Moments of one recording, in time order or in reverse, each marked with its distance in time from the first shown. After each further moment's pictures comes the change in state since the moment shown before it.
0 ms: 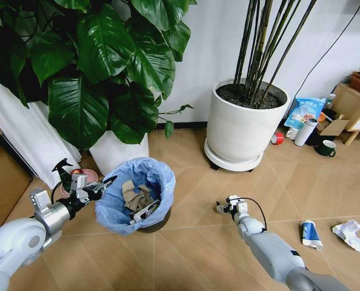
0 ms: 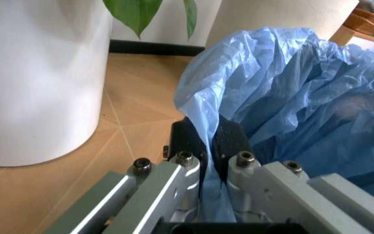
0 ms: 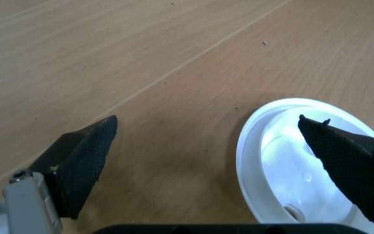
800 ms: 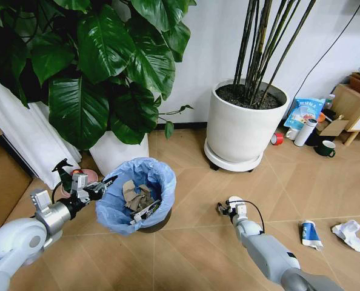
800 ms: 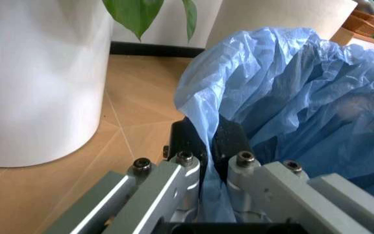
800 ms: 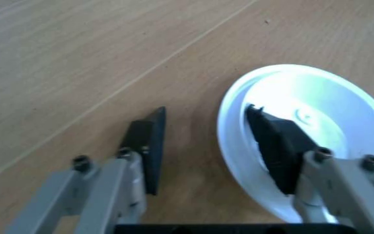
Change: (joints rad) left arm 0.009 0.000 -0.010 -0.006 -0.001 0.000 -0.001; right arm -0.009 0.021 0.022 -0.030 0.024 -0.036 0.000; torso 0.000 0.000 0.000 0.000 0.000
